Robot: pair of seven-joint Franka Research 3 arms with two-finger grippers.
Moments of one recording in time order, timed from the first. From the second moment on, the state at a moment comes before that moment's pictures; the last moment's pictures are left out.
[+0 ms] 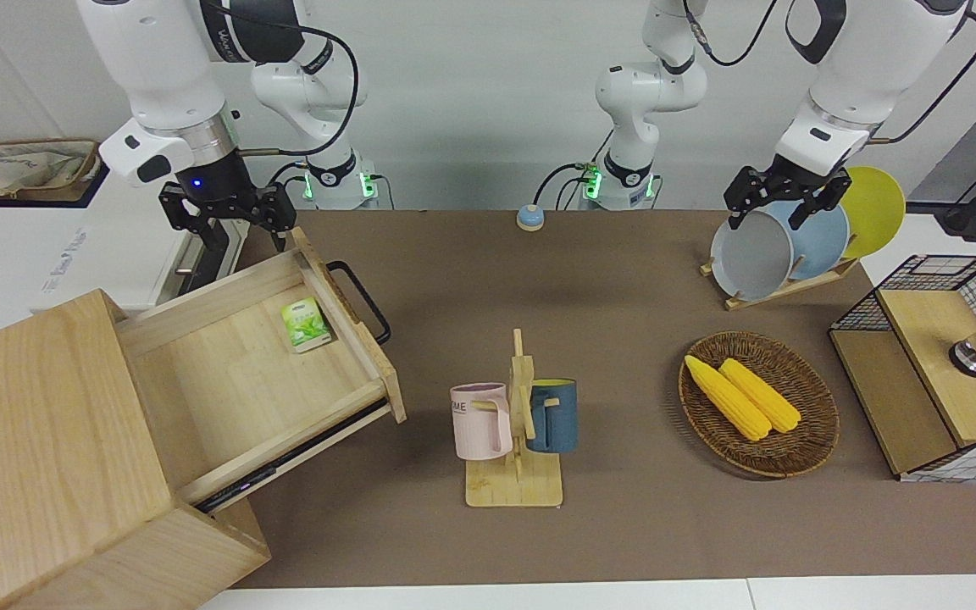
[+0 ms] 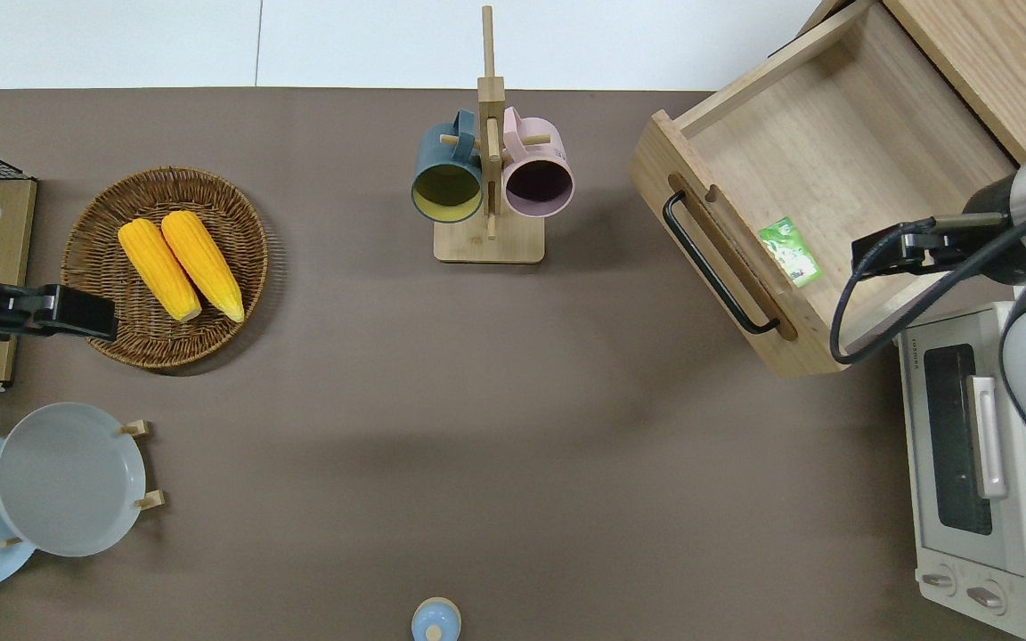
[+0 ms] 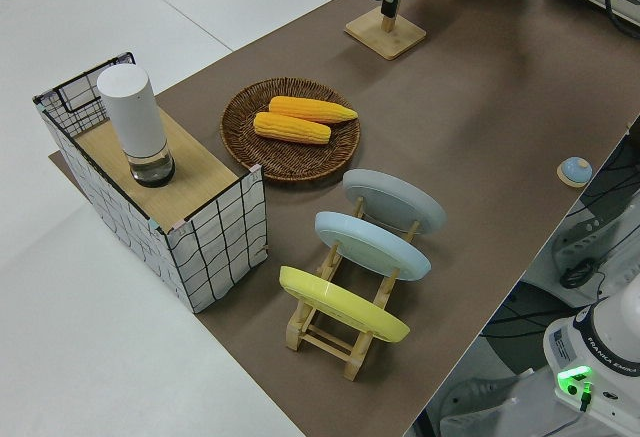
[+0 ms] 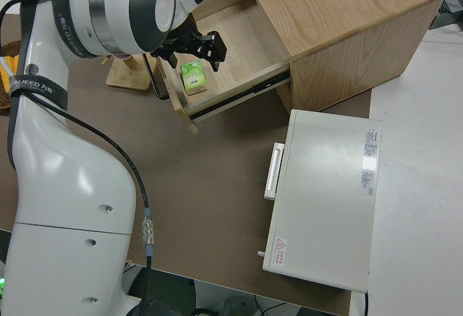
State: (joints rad) left arm 0.03 0.04 -0.06 -1.51 0.00 1.52 0.02; right arm -0.01 0.14 0.08 -1.39 -0.03 1.55 0.10
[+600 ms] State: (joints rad) left arm 0.03 0.04 -0.06 -1.51 0.00 1.52 0.02; right arm -0.01 0.15 0.09 -1.39 -0.03 1.55 0.10
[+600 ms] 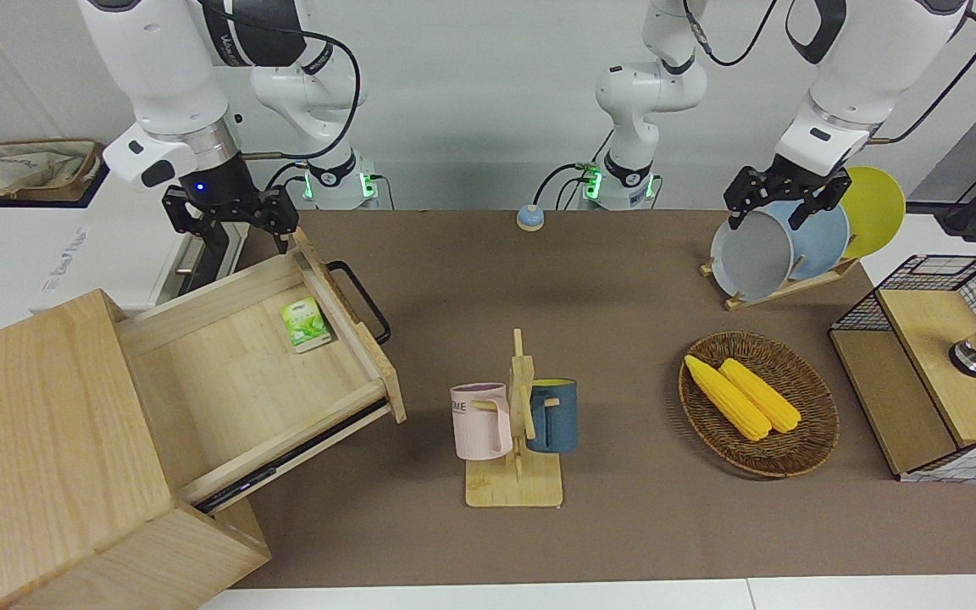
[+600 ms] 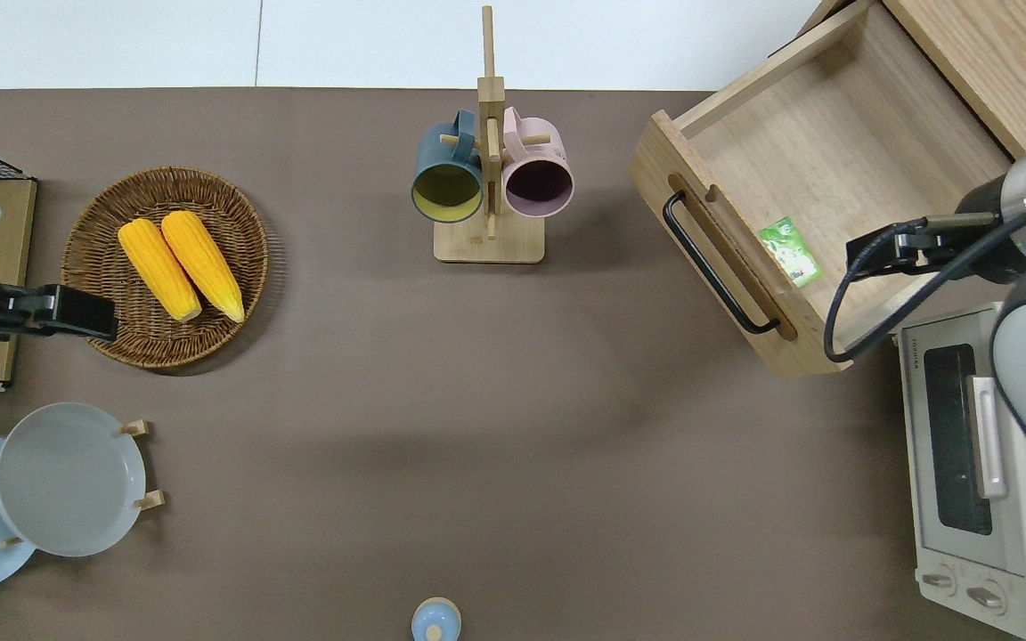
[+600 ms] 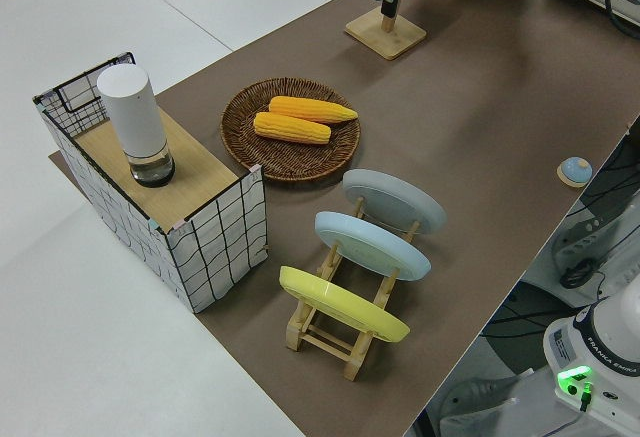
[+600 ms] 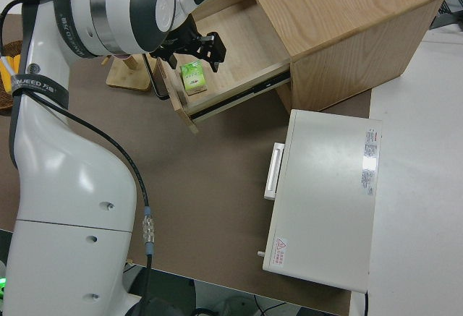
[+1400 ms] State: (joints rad) left arm 0.03 0.04 -0.06 -1.51 0.00 1.52 0.02; right arm -0.01 0.15 0.08 -1.39 -0.03 1.55 0.09
